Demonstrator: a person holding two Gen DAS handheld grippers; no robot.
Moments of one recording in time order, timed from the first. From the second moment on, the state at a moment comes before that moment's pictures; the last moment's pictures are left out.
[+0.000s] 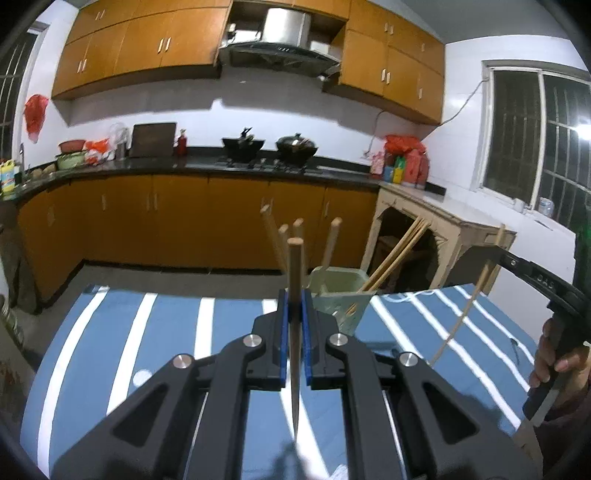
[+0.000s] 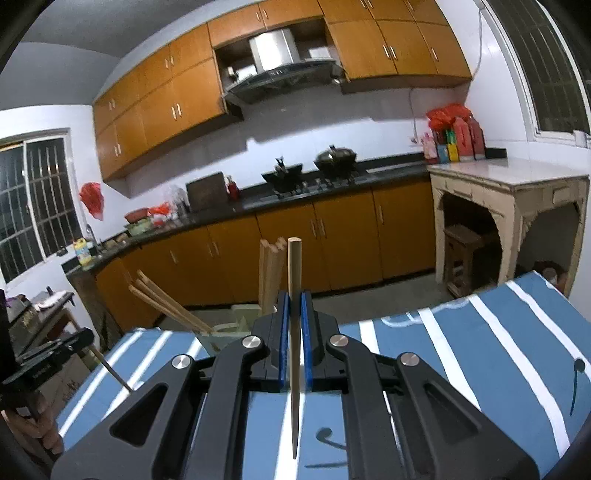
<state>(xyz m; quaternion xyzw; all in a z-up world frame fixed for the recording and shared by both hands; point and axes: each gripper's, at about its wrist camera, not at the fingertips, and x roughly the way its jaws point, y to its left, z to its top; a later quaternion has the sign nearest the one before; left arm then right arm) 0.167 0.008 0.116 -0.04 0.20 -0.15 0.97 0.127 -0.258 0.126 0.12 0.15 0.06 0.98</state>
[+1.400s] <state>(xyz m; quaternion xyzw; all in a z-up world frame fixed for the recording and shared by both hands) 0.274 -0.043 0.177 -0.09 0.07 -0.09 0.99 0.220 -0.196 0.151 0.10 0.05 0.05 0.99</state>
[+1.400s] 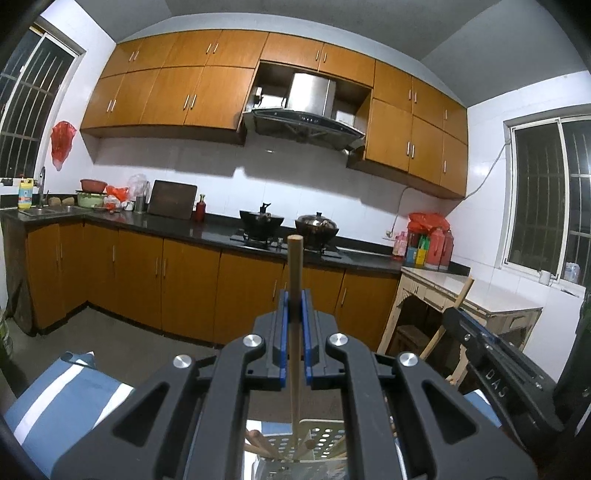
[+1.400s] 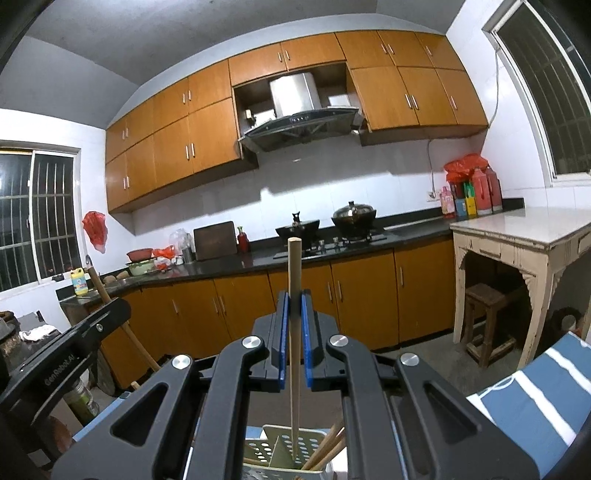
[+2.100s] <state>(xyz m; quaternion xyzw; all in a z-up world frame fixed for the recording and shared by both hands) 0.283 -0.036 0.159 -0.09 0.11 -0.09 0.99 0.226 -0.191 0.140 0.11 0.09 0.06 0.99</state>
